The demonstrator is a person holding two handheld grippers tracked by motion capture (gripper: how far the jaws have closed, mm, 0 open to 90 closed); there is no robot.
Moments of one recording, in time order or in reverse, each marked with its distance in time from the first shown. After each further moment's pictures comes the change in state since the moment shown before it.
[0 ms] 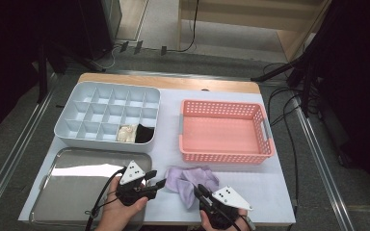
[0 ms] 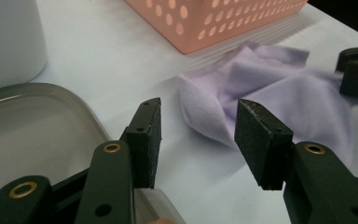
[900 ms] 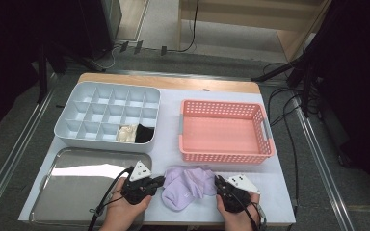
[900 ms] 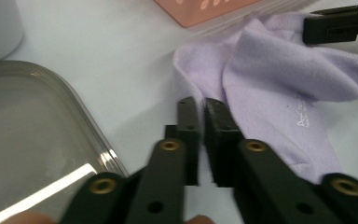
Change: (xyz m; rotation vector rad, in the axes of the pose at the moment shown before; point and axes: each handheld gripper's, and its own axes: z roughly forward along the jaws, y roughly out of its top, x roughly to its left) left arm -0.002 0.000 0.011 0.090 0.023 -0.004; right arm -0.059 -0.003 0.020 0.071 -0.224 0.021
